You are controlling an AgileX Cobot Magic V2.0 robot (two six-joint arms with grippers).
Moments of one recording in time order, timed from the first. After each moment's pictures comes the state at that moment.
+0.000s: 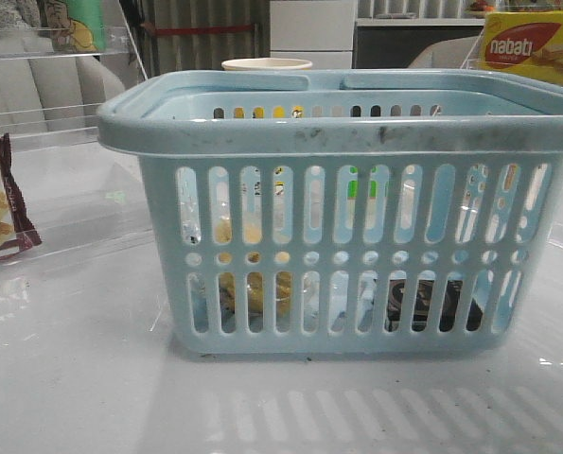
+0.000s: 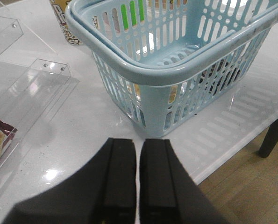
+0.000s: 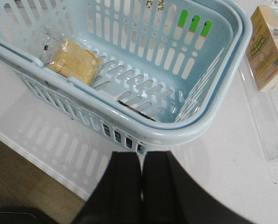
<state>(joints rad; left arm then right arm) -0.62 0.51 -0.57 -0.05 0.61 0.13 0.45 0.71 -0.80 0.00 0.78 -0.06</state>
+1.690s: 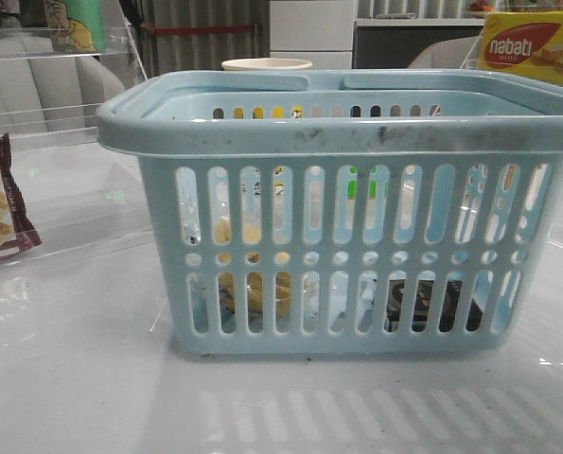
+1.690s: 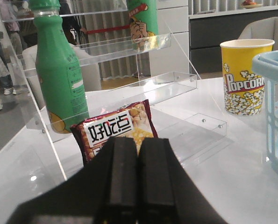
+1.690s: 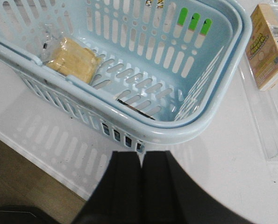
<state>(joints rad) -0.08 -0.01 0.01 -0.02 0.04 0.13 0.45 0.71 -0.80 0.00 0.79 -0.06</state>
